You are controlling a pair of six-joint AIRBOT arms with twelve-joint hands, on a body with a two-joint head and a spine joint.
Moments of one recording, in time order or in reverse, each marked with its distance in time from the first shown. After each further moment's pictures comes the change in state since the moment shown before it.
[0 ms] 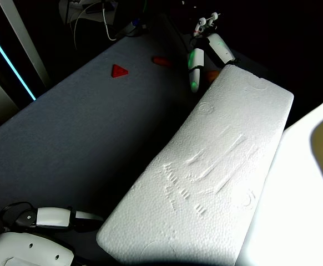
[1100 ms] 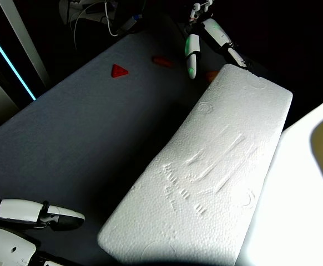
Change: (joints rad) left arm 0.067 0.103 -0.124 0.011 -0.182 0.008; right arm -0.043 0.106 -0.125 -0.102 0.159 0.022
